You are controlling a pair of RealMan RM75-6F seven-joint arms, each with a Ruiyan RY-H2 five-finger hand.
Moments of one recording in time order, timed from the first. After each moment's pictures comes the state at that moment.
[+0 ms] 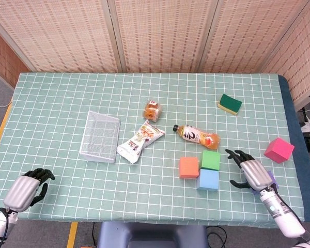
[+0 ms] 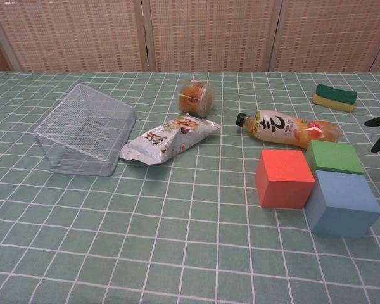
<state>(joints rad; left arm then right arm) -0.21 -1.21 0.09 -1.37 1.70 1.43 -0.06 0.33 -1.27 -0.01 -1.41 -1.54 1.16 0.18</state>
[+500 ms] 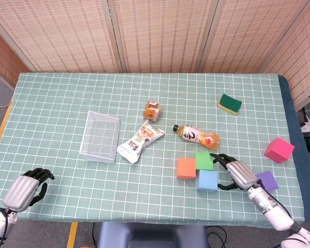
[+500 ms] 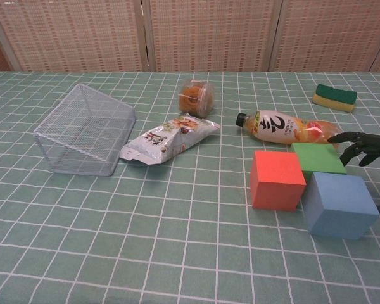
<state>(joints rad) -0.20 -1.21 0.08 -1.37 1.70 1.43 -0.07 0.41 -1.31 -0.05 -1.36 -1.63 1.08 0.39</state>
